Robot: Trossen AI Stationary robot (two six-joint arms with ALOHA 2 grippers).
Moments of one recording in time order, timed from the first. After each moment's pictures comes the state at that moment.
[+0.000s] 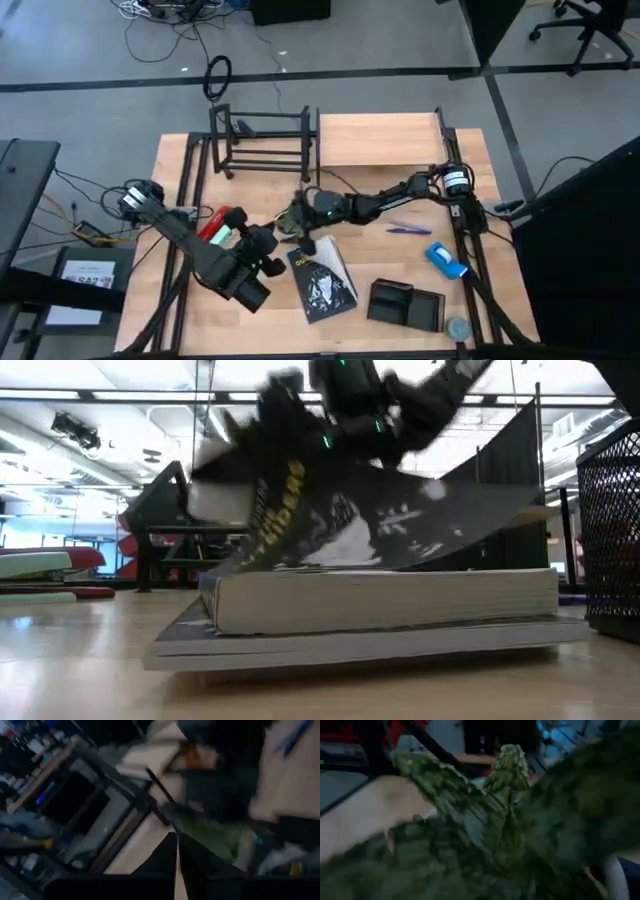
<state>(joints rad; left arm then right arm) -0.66 1.68 1.60 -1.58 -1.13 -1.16 0.07 2.08 1.33 0.47 -0.12 -0.12</state>
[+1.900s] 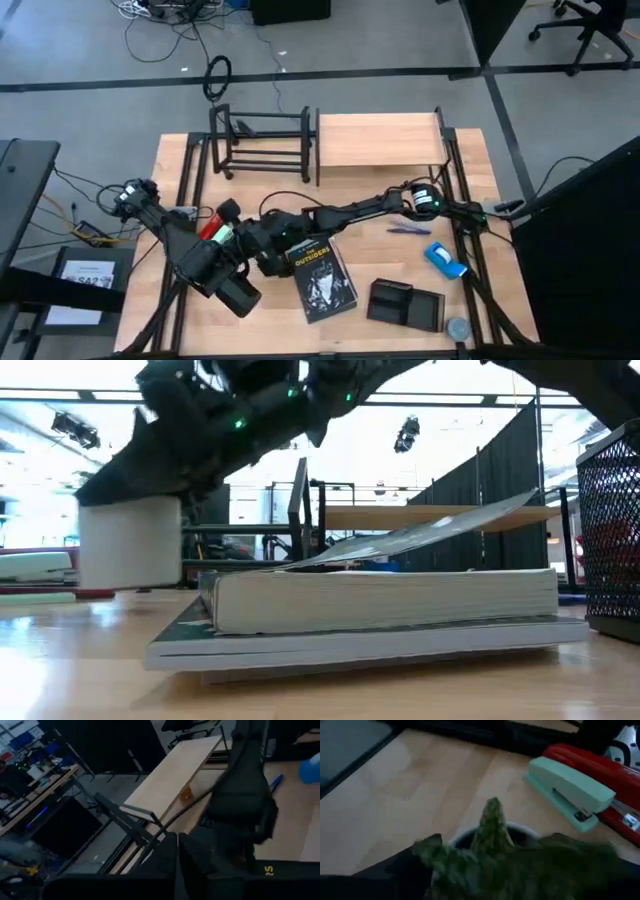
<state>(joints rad) -0.68 1.66 1.80 -1.56 -1.23 -1.01 0.10 2.36 1.92 -0.15 -0.18 -0.18</state>
